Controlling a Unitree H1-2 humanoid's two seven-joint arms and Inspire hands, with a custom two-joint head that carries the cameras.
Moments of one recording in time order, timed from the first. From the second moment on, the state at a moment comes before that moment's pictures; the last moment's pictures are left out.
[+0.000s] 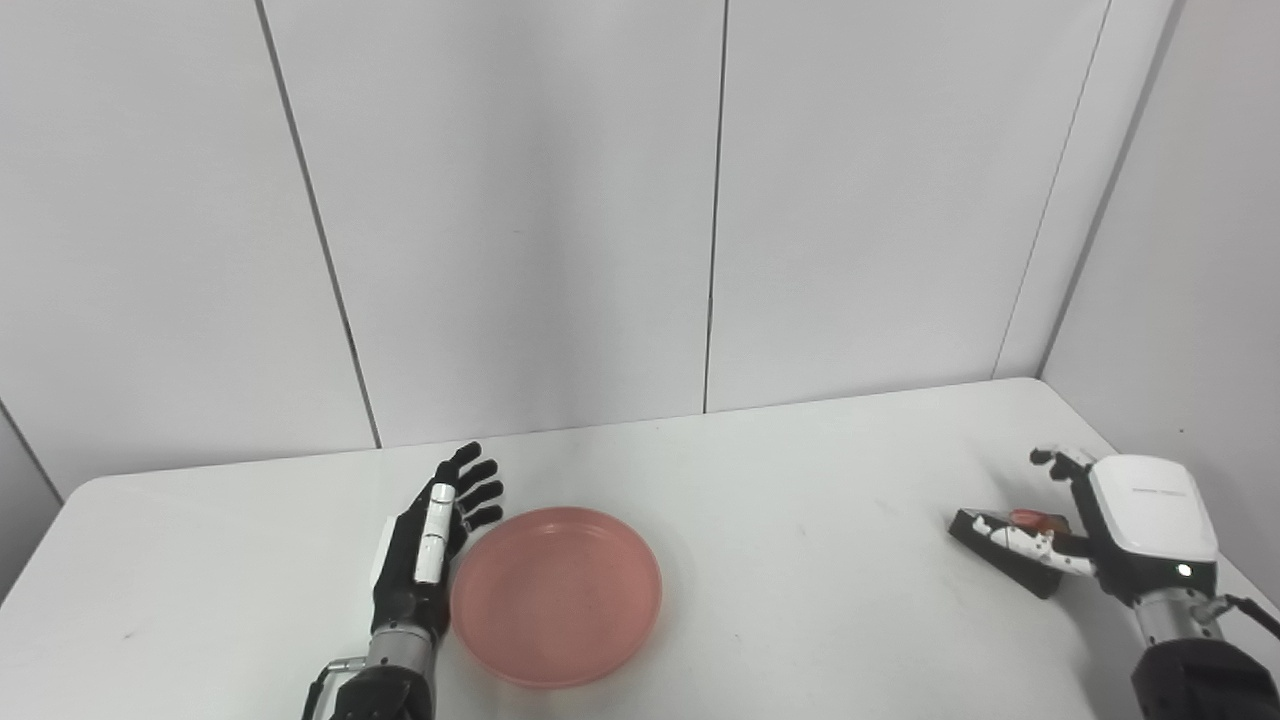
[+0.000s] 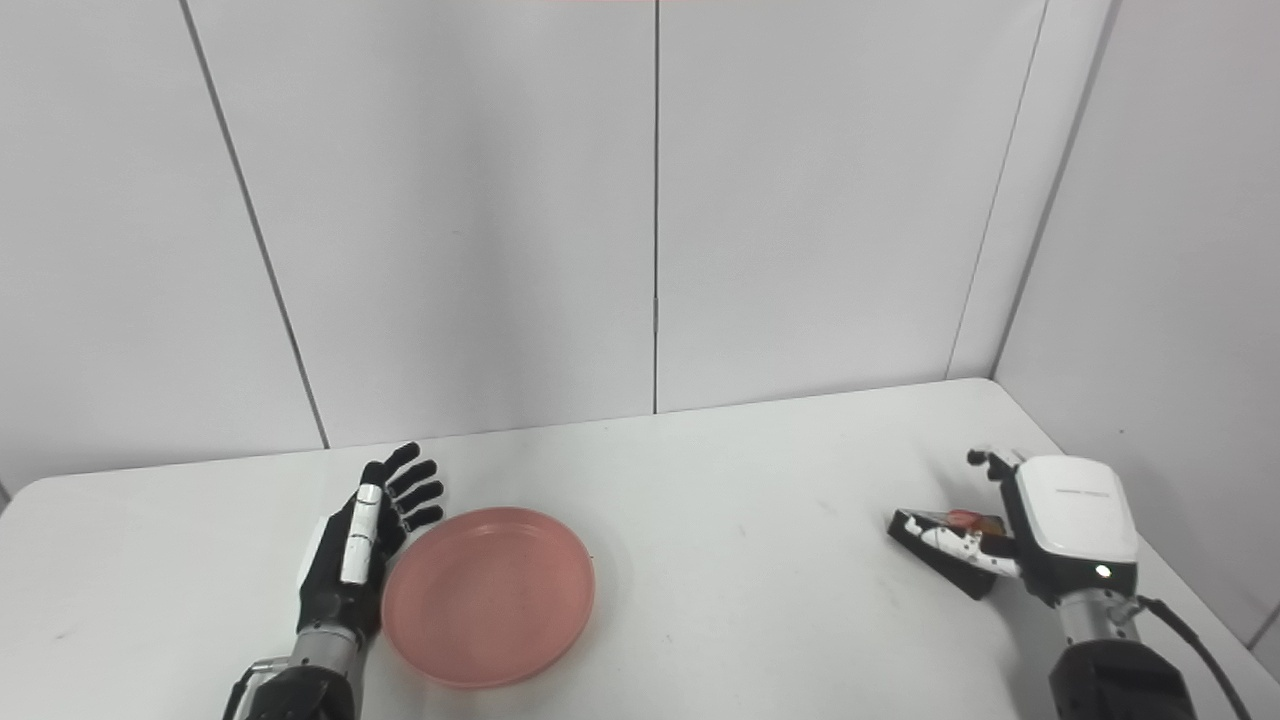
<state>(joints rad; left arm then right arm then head) -0.66 0.00 0.07 0.78 -0.10 -0.34 -0.07 -0.36 -0.58 -0.01 0.47 -0.90 0.02 -0.41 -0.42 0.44</state>
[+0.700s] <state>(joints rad) -0.64 0.00 0.06 0.74 -0.10 -0.33 -0.07 -0.39 -0.59 0.08 0.57 -0.82 0.03 -0.40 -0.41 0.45</state>
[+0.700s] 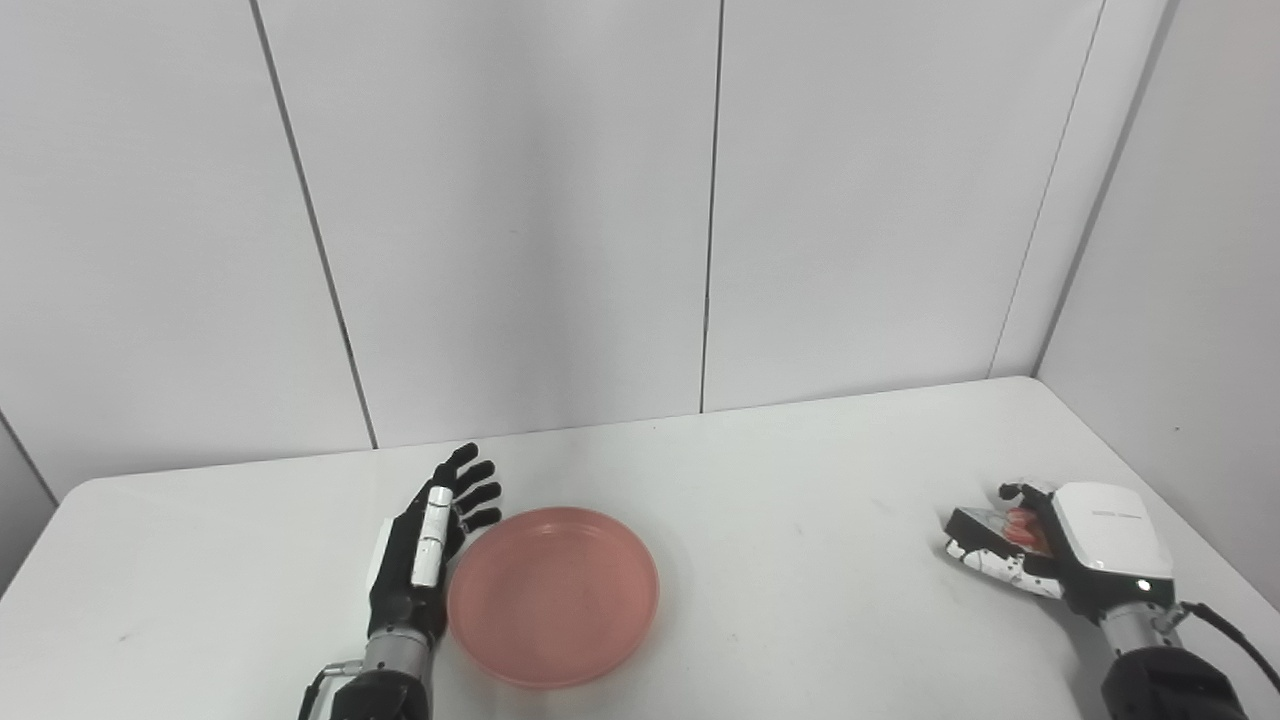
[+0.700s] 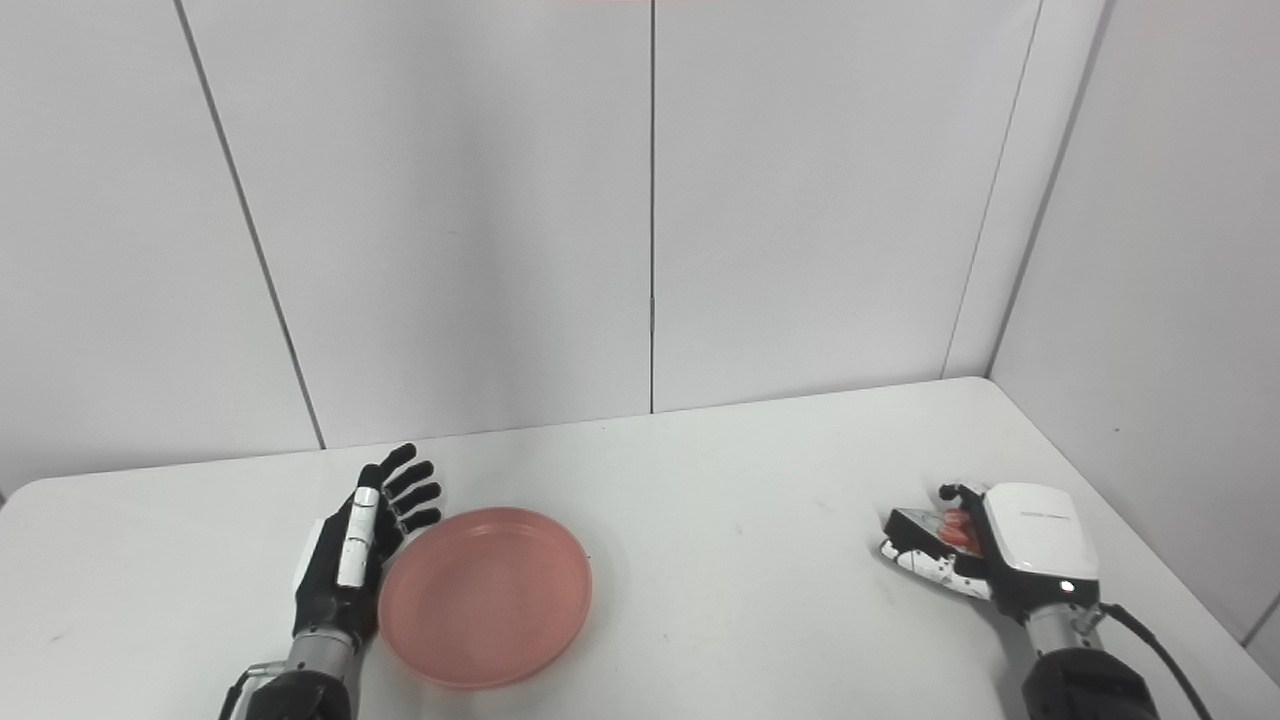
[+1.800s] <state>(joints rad) -0.63 0.00 0.05 0.72 -0.10 -0.30 -0.07 -0.45 -0.62 0.18 0.67 -0.72 0.02 -0.50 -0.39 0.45</state>
